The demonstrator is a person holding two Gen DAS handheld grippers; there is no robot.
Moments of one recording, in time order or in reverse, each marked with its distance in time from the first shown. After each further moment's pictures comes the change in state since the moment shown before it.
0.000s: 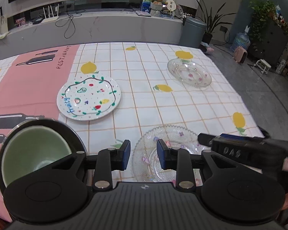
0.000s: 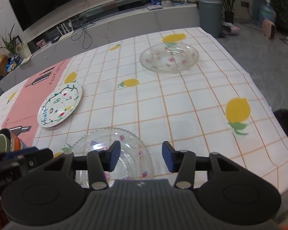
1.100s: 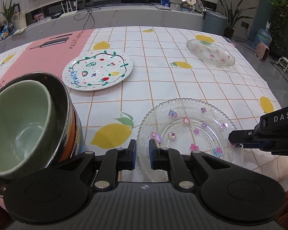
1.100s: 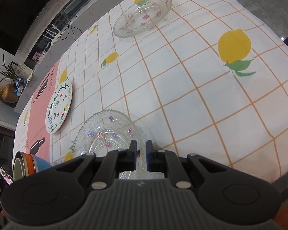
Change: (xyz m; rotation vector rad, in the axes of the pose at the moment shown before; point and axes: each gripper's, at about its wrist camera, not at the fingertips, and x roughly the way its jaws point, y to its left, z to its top) left arm 0.046 -0.017 -0.053 -0.024 0.004 0.165; right arm 0.029 -0.061 -0.010 0.361 0.228 0.181
